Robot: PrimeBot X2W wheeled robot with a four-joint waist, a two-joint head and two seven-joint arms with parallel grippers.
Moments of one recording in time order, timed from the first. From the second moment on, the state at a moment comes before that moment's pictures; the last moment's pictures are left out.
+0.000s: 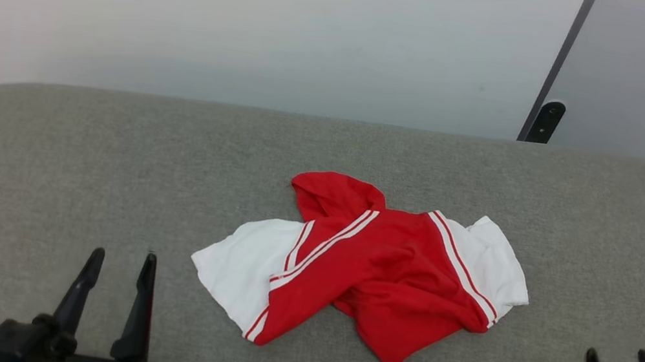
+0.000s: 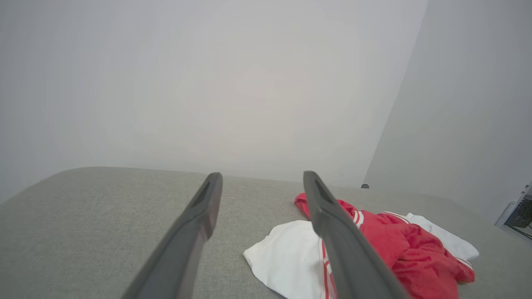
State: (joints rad) left arm 0.08 0.11 0.00 -0.02 -0.28 -0.09 -0.26; right arm 0.05 -0.30 0.04 0.14 0.29 0.13 -0.26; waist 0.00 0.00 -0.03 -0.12
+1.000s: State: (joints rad) left arm -0.10 0.06 -0.11 0.00 -0.22 -0.13 -0.26; right arm -0.32 -0.53 0.21 0.25 0.55 0.13 0.25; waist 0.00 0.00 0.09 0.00
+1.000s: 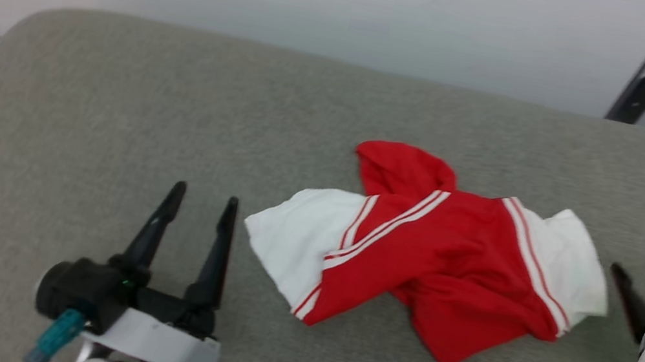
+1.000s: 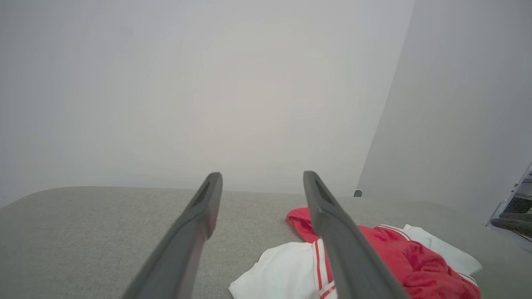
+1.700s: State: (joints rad) left arm -0.23 0.05 -0.23 0.04 -0.26 -0.13 -0.26; right arm -0.70 -0.56 0.27 0.71 0.65 0.13 0.72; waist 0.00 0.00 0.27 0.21
